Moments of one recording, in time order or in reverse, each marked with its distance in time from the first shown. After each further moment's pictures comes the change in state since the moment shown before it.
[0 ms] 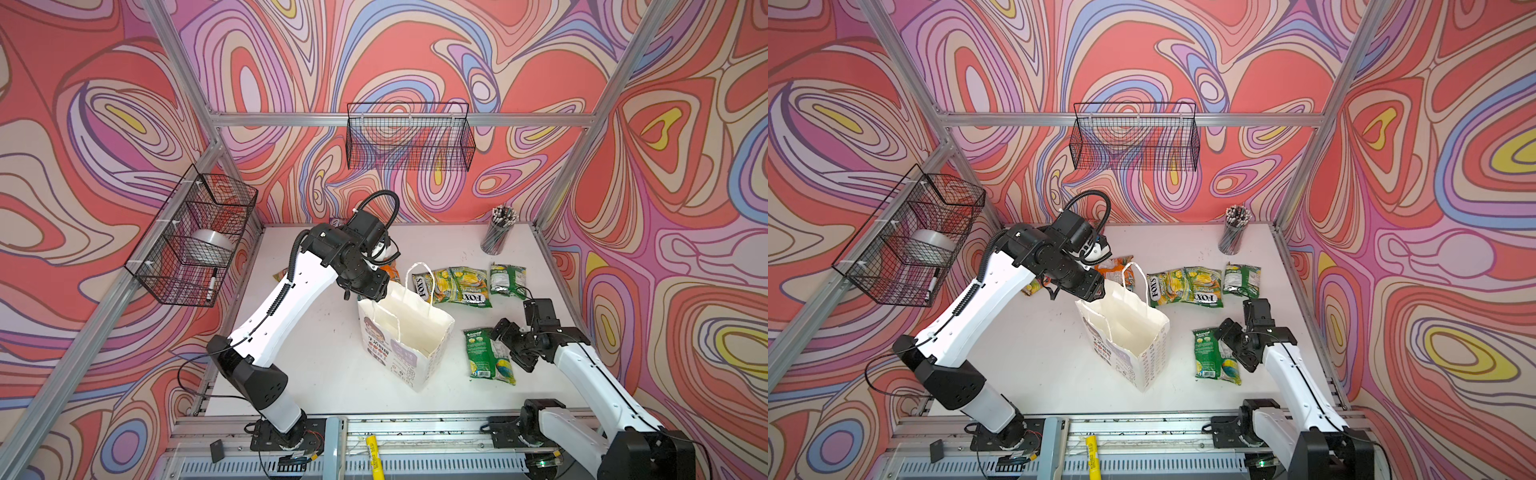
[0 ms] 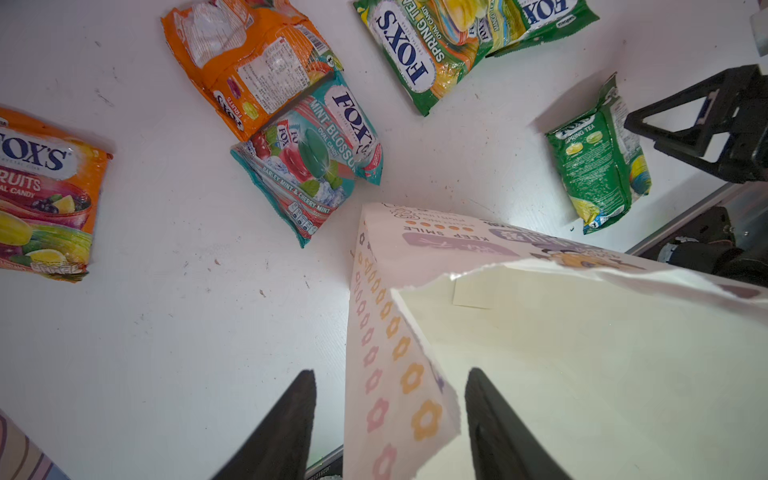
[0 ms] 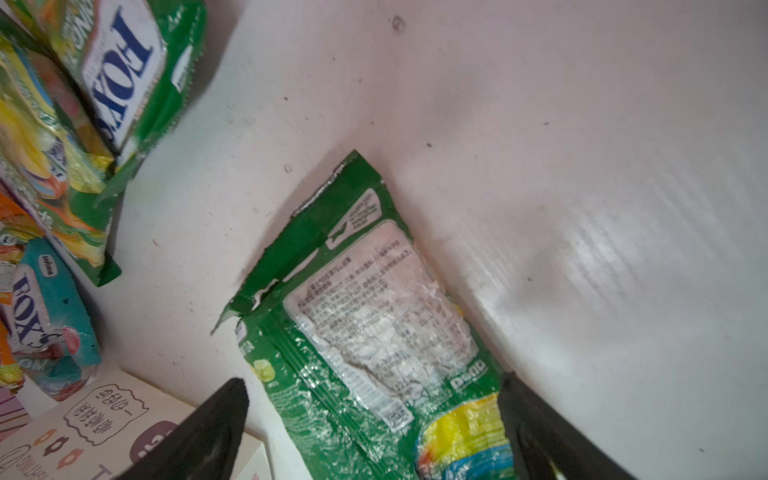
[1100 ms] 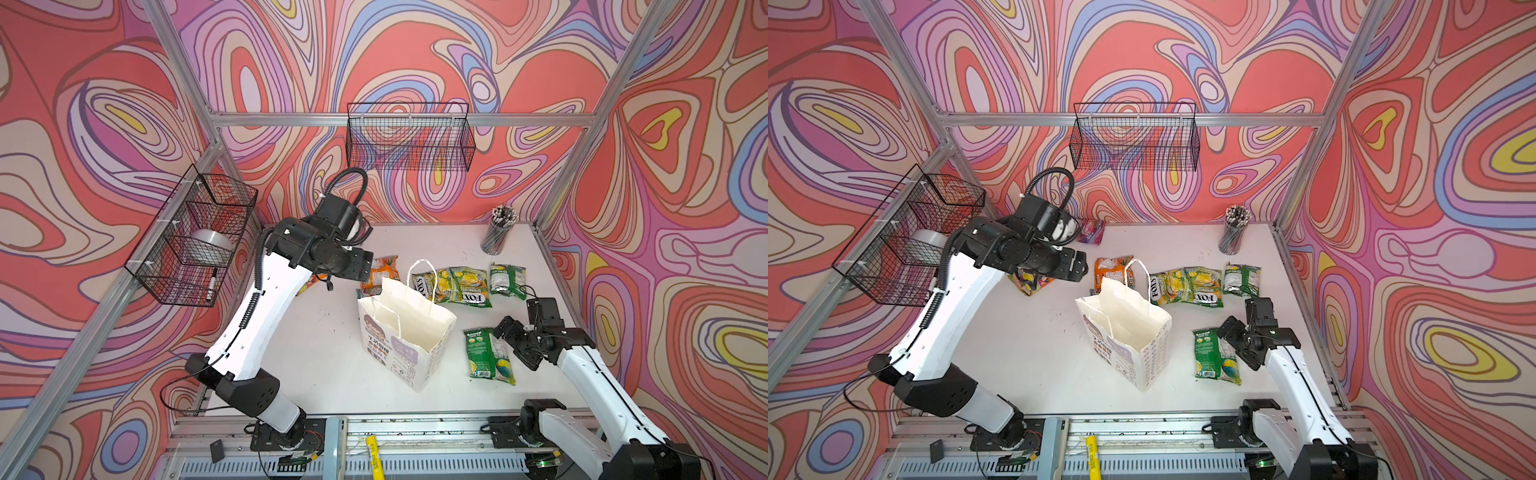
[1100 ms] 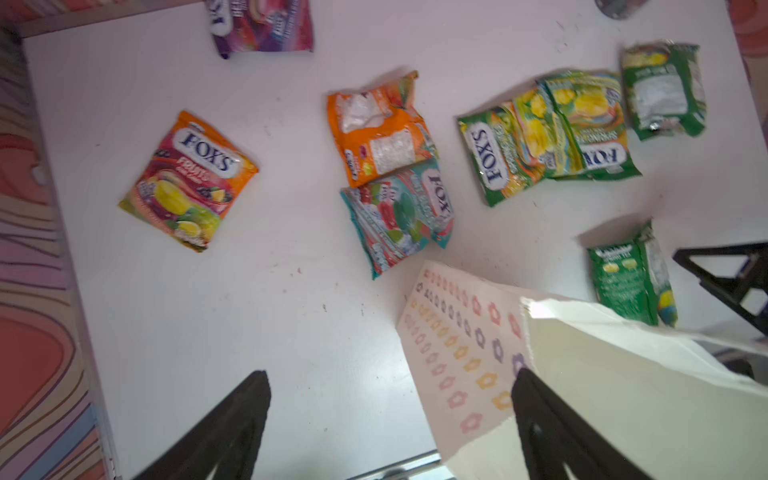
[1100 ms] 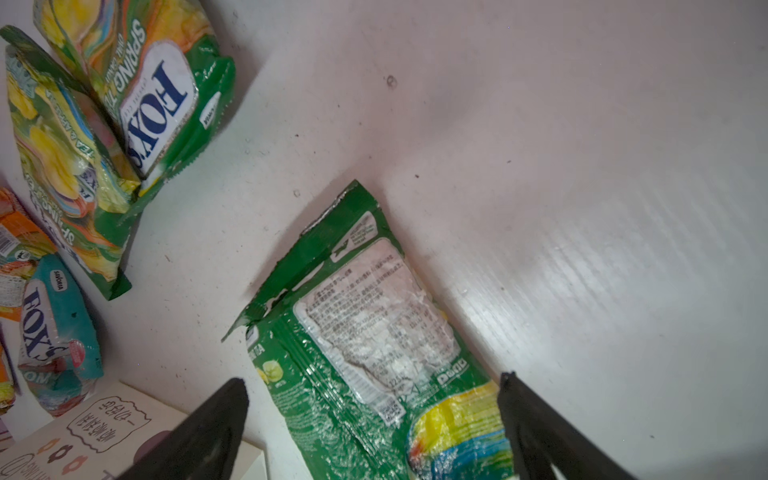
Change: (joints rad) left arm 0.143 -0.091 0.119 0.002 -0.211 -0.135; right arm 0.000 -0.053 0.034 -0.022 0.055 0.000
